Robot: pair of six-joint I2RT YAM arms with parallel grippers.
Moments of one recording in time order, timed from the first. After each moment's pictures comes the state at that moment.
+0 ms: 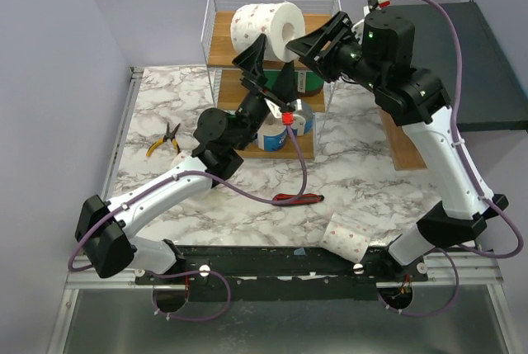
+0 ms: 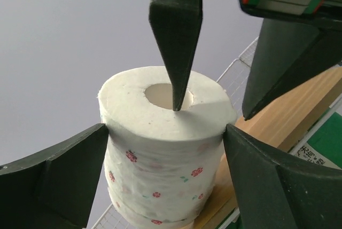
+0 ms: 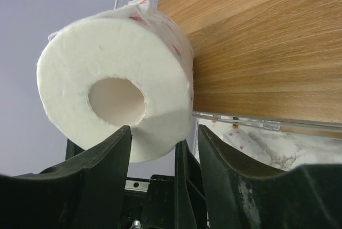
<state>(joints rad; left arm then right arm) -0.84 1.34 1.15 0.79 -0.10 1.17 0.65 1.58 2.17 -0.78 0.06 1.02</state>
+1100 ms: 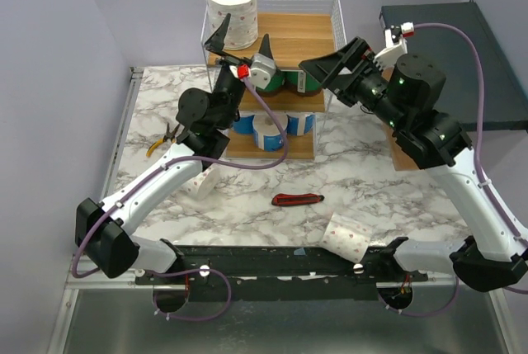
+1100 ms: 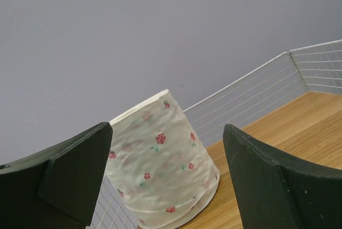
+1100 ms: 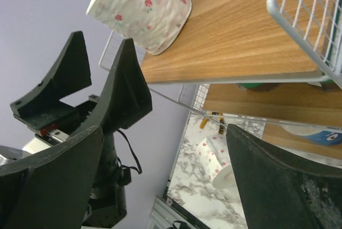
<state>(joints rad) -0.68 1.36 1.26 0.75 -0.17 0.76 0.66 1.26 1.70 -0.49 0.06 0.89</state>
